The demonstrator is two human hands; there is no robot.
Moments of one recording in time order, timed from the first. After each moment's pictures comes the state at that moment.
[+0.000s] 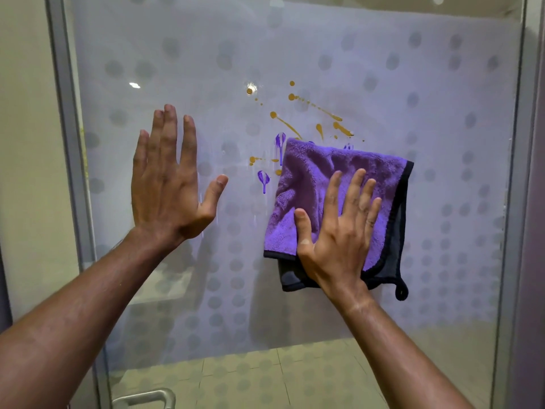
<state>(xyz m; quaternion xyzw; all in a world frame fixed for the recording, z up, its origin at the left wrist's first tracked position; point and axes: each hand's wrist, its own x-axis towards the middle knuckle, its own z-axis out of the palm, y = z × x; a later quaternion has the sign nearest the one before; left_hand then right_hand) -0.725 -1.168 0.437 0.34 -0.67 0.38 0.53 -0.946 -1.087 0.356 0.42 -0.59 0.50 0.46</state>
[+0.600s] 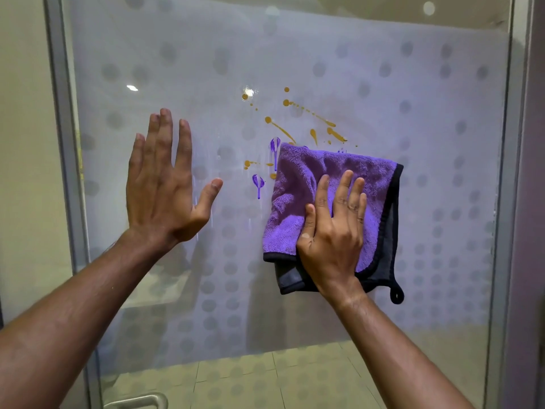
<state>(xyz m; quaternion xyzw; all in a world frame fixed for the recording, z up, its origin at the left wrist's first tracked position) -0.725 -1.168 0.437 0.34 -0.67 0.38 0.54 -0.954 -1.096 0.360 0.42 -0.54 0.53 0.50</state>
